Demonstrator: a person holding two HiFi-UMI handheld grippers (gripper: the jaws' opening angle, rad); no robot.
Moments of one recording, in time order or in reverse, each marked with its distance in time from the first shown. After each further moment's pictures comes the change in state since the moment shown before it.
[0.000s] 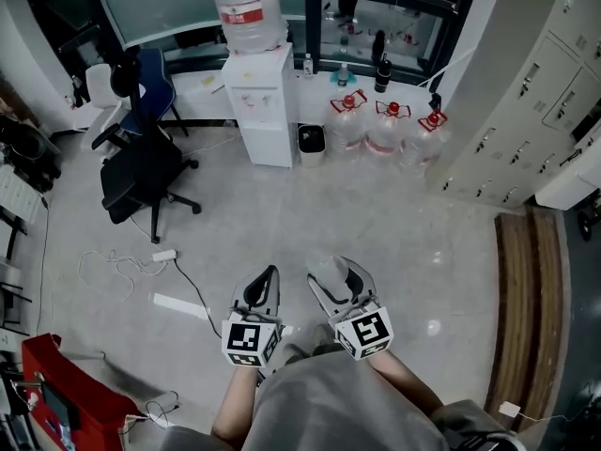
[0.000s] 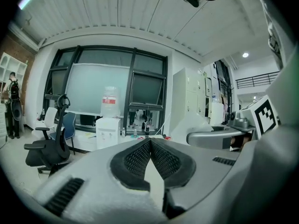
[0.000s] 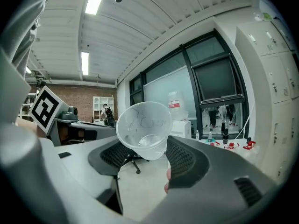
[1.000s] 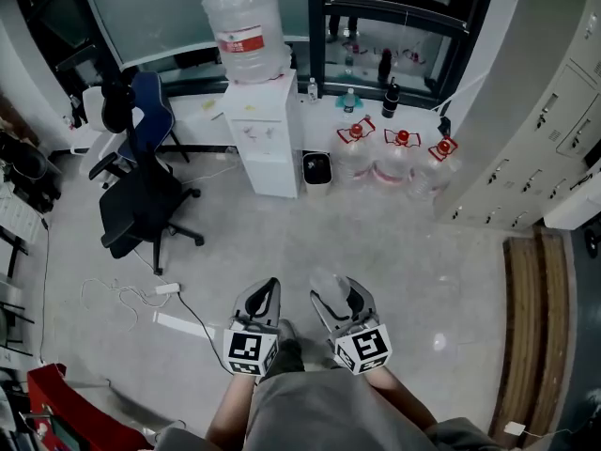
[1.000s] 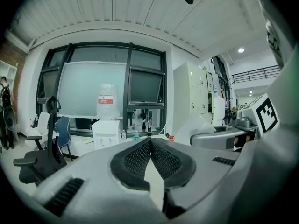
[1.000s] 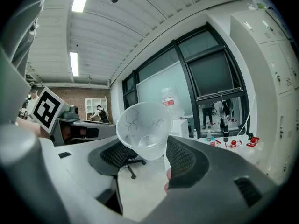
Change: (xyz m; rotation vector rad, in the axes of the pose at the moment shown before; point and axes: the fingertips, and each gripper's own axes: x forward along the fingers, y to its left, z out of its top) left arm 0.118 0.075 0.020 0.065 0.017 -0.033; right arm 0.110 -0.073 0.001 0.064 -0.004 -0.051
